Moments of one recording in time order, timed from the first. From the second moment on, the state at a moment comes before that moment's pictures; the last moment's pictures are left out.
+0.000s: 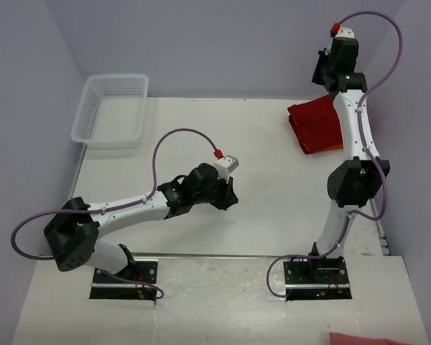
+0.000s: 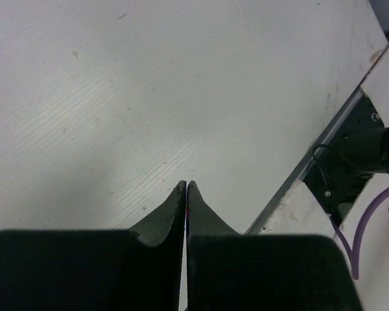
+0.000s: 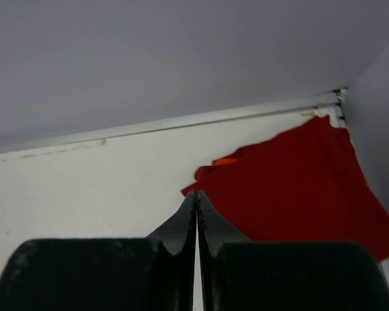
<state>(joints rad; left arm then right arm) -0.95 1.44 0.86 -0.02 0.10 -0.48 0.02 2.01 2.22 -0.61 0.07 0.14</state>
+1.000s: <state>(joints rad) -0.96 1.32 0.75 -0.05 0.18 -0.49 -0.05 2.06 1.74 -0.87 0.48 0.25</state>
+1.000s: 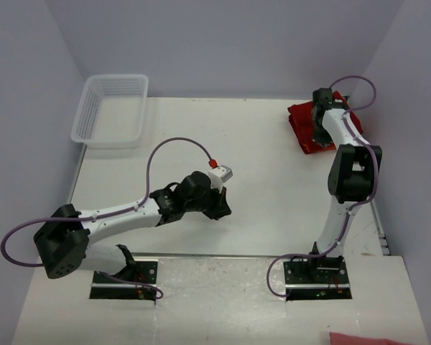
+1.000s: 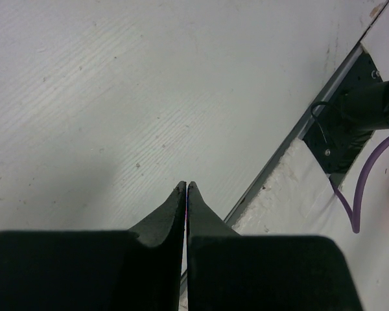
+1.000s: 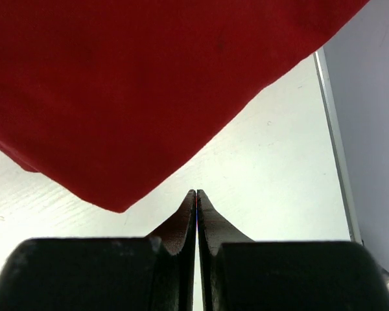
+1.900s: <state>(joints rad) -0.96 1.32 0.72 -0.03 0.18 -0.49 -0.02 2.19 1.77 -0.91 0.44 0.25</state>
